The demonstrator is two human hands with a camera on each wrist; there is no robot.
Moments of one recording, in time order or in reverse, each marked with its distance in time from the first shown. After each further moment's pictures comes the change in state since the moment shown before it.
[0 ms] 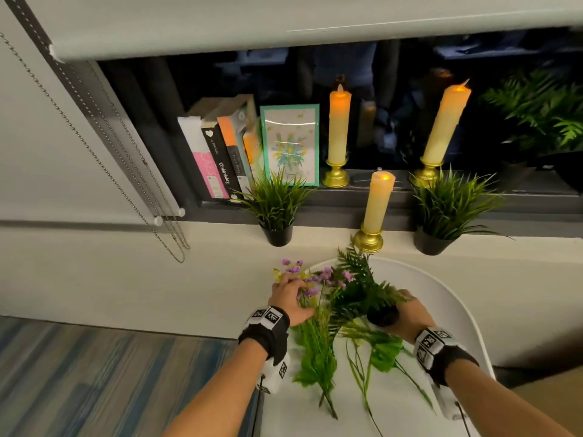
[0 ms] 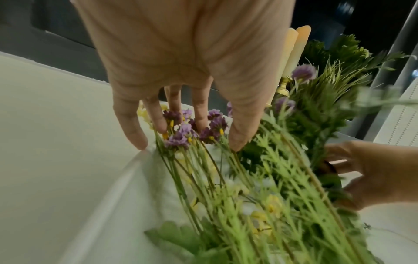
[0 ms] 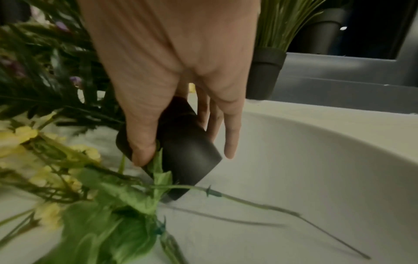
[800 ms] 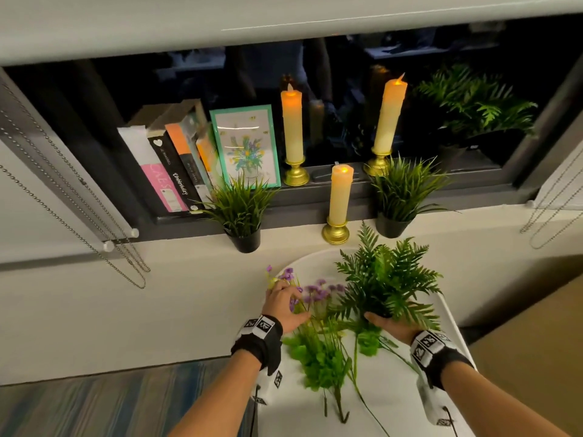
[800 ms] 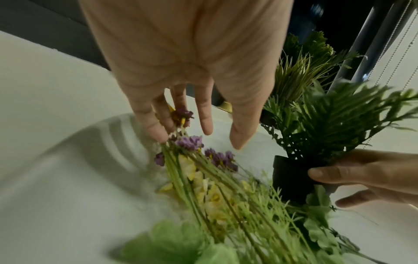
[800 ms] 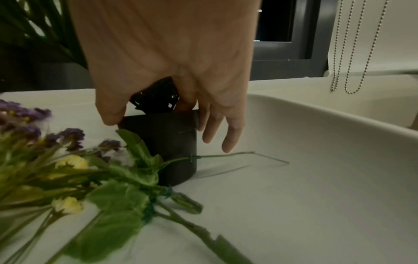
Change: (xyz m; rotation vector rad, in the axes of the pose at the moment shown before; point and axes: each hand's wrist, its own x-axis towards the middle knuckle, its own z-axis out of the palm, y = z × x) left_hand 0.008 0.006 0.024 -0.023 -0.011 0.204; right_hand -0.047 0.009 0.013 0.346 -0.011 0.348
